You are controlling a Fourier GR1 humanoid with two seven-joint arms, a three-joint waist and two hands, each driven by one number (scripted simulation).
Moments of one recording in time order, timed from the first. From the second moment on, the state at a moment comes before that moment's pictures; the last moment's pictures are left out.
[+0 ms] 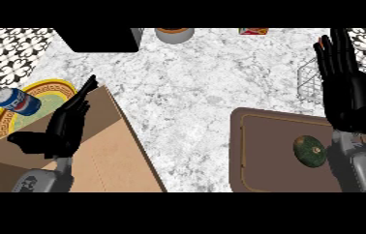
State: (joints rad) left arm -0.11 0.32 -0.16 -1.47 0.33 0.23 -0.17; right arm -0.28 -0.35 0.03 -1.66 -0.24 -0.26 -0.01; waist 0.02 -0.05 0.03
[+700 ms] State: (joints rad) left arm -0.13 0.31 -0.14 -1.59 0.13 0.40 -0.13; right arm 0.11 -0.31 -0.26 -1.57 -0.20 -0.57 0.01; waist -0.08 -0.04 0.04
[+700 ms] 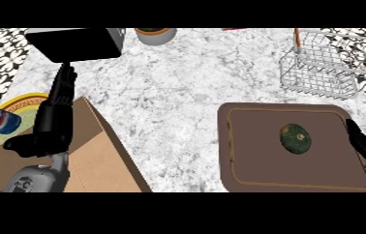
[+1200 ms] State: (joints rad) left arm -0.18 0.32 -0.17 -1.60 0.04 0.37 -0.02; right arm 0.39 -0.49 -0.17 -1.72 -0.08 -0.46 0.22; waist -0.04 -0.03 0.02
